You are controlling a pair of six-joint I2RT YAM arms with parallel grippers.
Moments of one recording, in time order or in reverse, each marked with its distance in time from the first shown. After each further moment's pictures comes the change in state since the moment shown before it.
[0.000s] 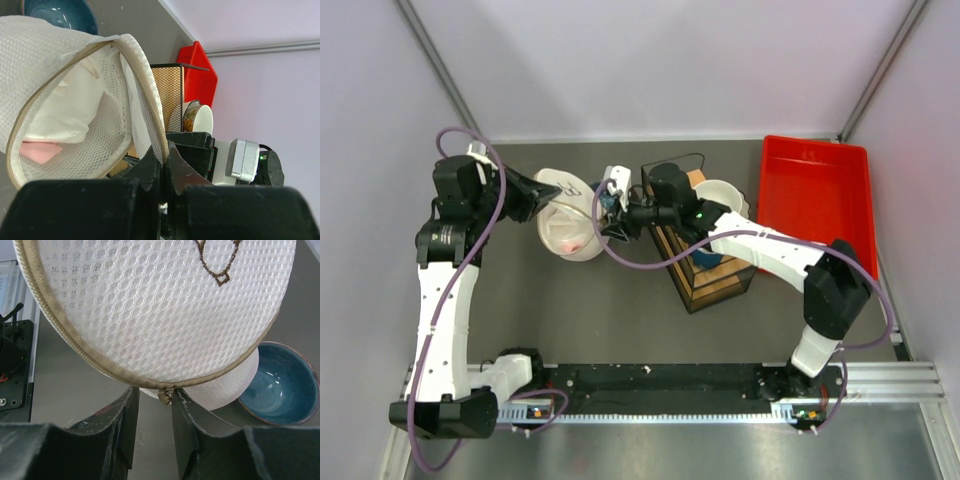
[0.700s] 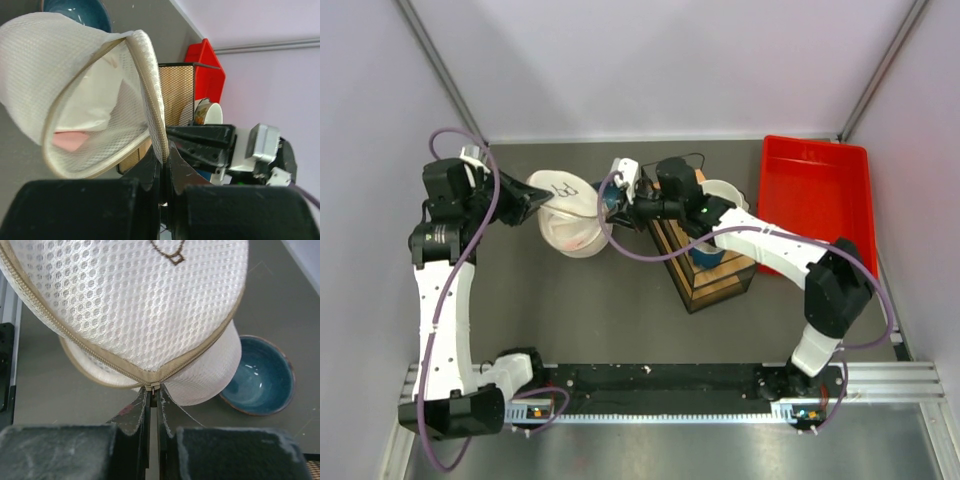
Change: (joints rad) left arm 0.088 0.000 -0.008 -0.024 0.072 0.062; right arm -0.034 -0.005 0.001 -0.011 0.035 -0.015
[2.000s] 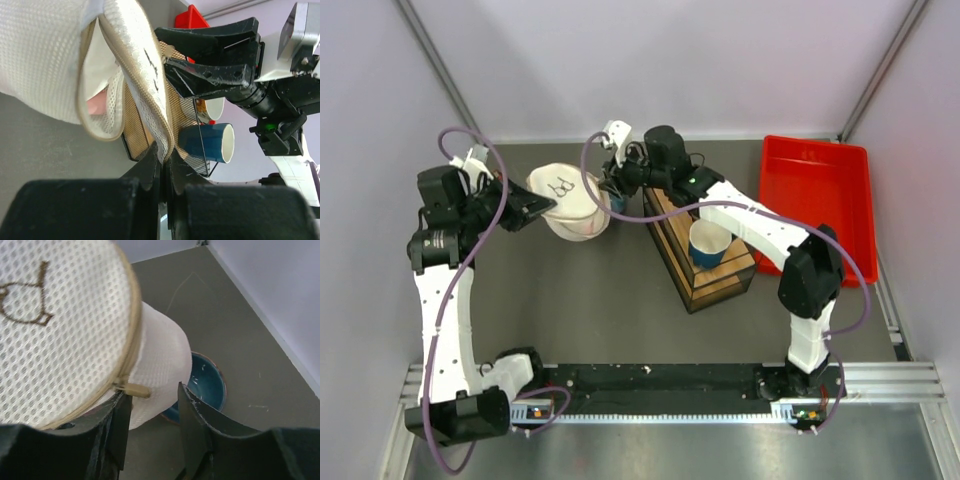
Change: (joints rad) left arm 0.079 -0.017 -0.058 0.011 0.245 0.211; right arm -0.053 0.183 0.359 -0.138 0.122 -0.027
